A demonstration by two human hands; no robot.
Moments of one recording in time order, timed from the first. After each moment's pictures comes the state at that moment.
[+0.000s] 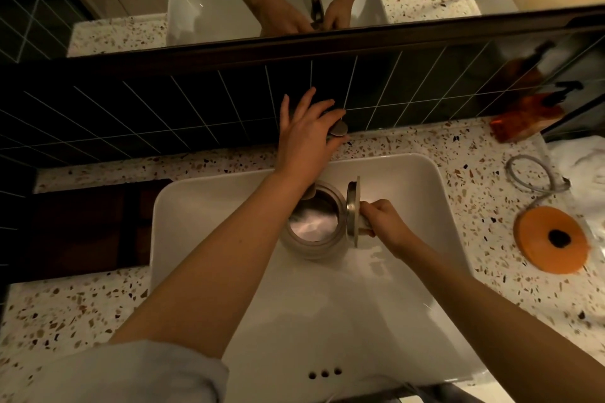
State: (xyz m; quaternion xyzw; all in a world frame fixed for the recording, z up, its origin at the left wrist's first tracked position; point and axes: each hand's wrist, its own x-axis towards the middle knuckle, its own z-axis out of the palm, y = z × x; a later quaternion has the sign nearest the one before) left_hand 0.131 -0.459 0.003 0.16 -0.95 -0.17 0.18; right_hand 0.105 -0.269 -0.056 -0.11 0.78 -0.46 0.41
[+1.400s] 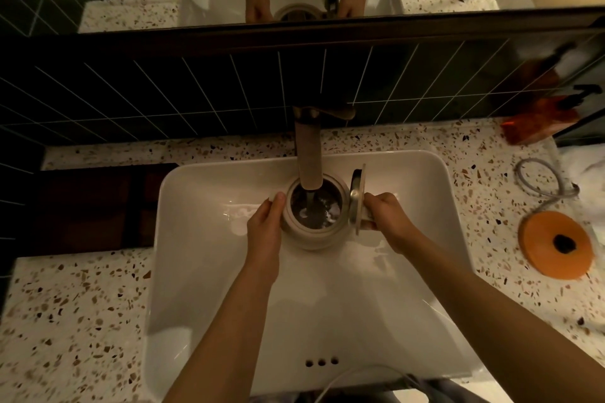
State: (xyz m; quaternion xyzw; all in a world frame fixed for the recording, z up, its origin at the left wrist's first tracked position) left_hand 0.267 -0.405 -0.048 0.52 -0.44 -0.71 0.17; right_hand 0.106 -0.275 -0.052 -0.05 0.77 -0.46 0.45
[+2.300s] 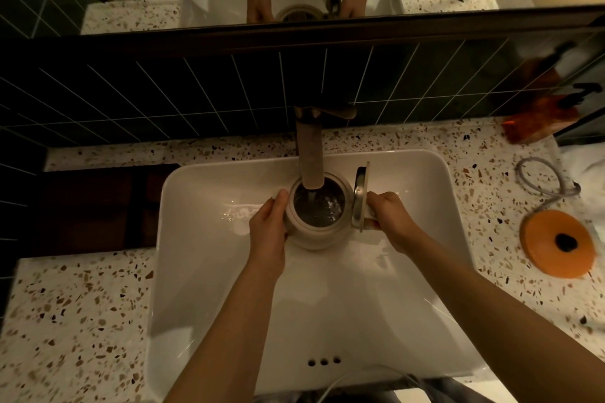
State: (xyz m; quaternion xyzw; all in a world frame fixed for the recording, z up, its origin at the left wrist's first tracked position) left_hand 0.259 -0.404 -0.035 0.54 -0.39 -0.73 0.16; right_hand 0.105 -0.274 -0.052 -0.03 0.77 -0.46 0.44
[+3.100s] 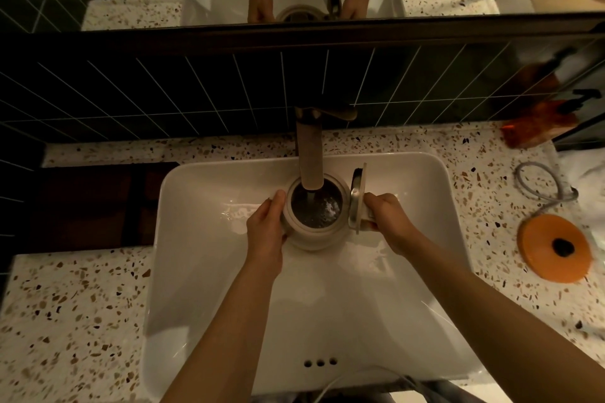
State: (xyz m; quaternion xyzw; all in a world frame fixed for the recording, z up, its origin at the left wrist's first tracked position) left_hand 0.258 -0.404 -0.030 0.56 -0.37 -0.72 0.15; right_hand 0.105 -0.277 -0.057 -0.03 0.76 -0.50 0.43
